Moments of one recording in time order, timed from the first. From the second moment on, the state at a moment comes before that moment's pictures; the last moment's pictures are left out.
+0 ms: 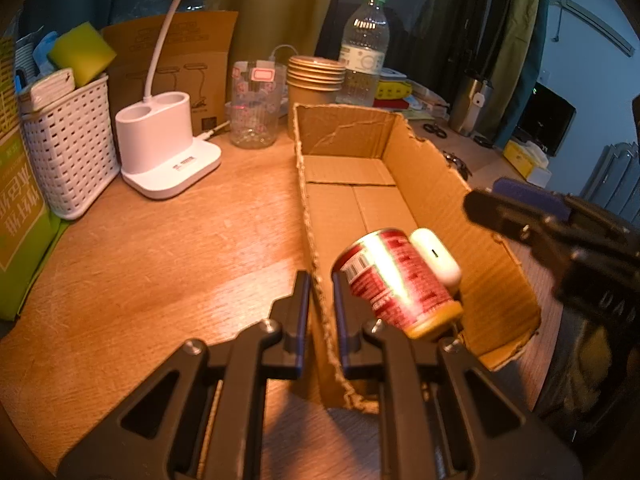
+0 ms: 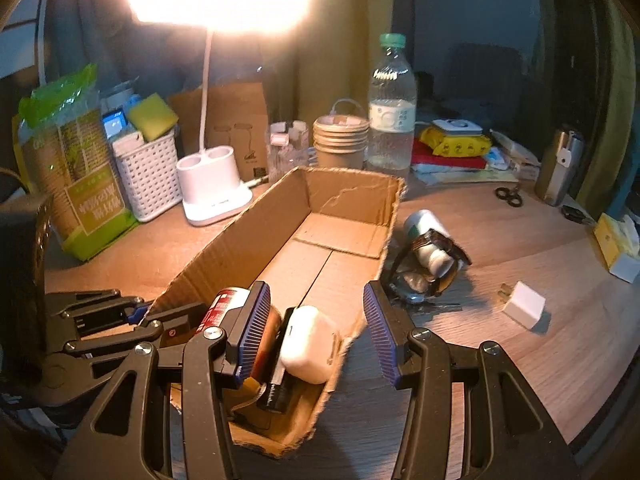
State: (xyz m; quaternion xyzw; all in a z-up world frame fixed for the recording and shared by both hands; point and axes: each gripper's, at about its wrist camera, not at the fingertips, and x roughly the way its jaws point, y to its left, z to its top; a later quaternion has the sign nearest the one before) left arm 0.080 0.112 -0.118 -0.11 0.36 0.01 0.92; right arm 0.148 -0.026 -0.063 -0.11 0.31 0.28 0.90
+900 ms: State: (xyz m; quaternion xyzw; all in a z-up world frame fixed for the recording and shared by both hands) left arm 0.079 0.112 -0.119 -0.11 0.36 0.01 0.92; right arm 0.181 -0.107 -0.049 -0.04 0.30 0.19 0.94
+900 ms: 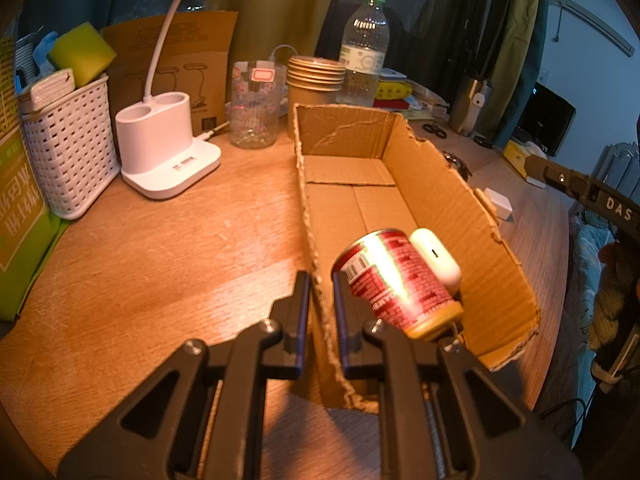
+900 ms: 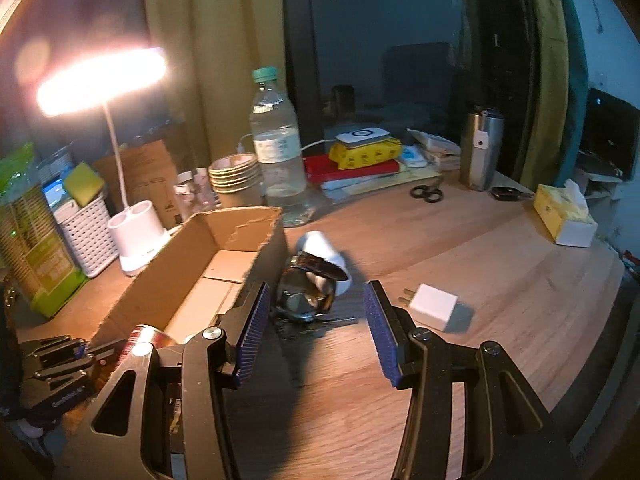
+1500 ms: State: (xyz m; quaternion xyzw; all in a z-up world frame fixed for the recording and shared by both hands) left arm 0.080 0.112 -0.119 -0.11 0.36 0.01 0.92; right arm 0.222 -0.150 -0.075 0.00 0.33 0.11 0.94
